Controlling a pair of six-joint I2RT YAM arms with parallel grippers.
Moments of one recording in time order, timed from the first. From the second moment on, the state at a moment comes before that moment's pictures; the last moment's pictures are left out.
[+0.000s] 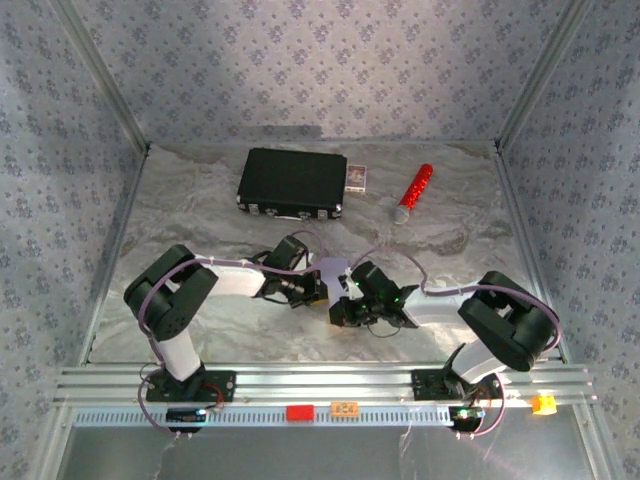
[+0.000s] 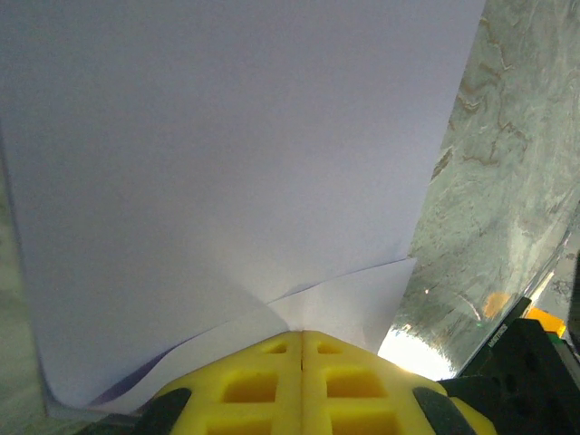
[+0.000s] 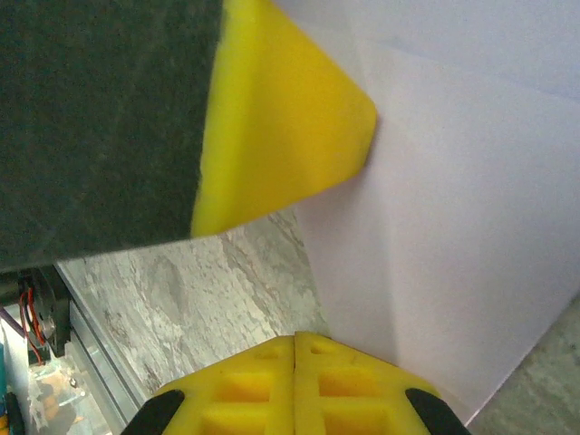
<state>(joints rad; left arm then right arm) -0.77 1.74 0.75 0.04 0.53 -0.98 0.84 1.50 0.46 0.18 -0.45 0.79</state>
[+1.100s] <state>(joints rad) -0.77 1.74 0.75 0.04 0.53 -0.98 0.84 1.54 0.49 0.18 -0.42 0.83</state>
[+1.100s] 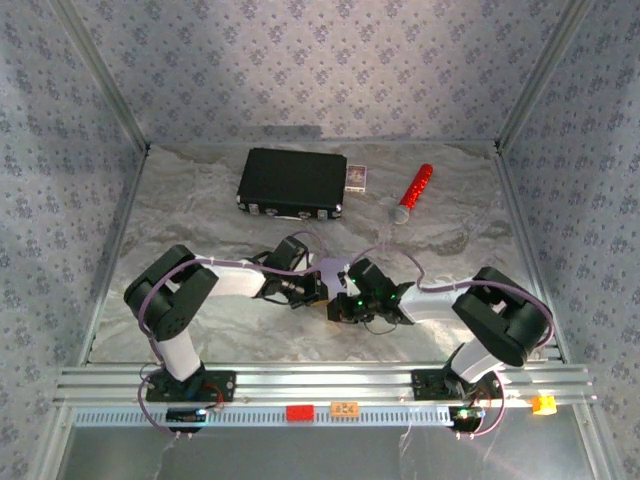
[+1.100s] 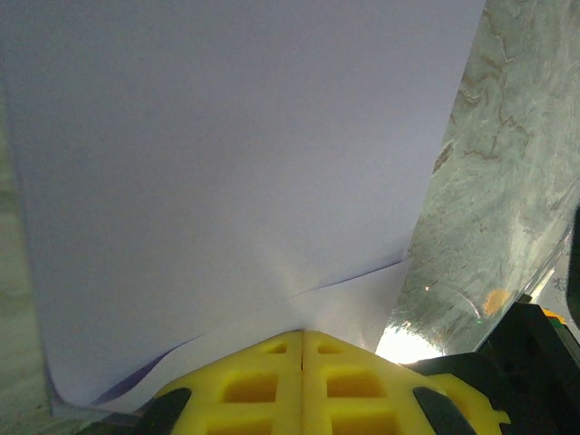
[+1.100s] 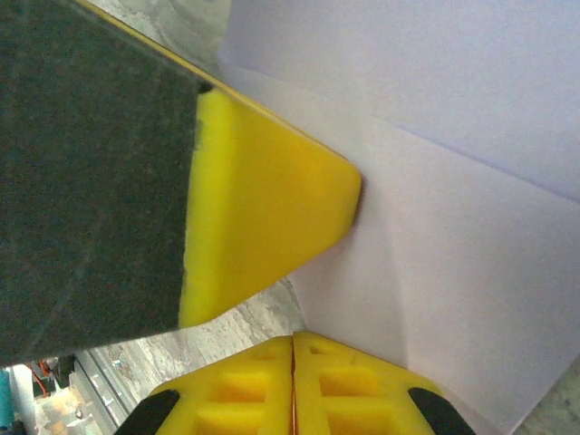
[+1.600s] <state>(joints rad) -0.77 1.74 0.75 0.03 0.54 -0.98 0.88 1.37 0.36 0.13 -0.41 0.85</state>
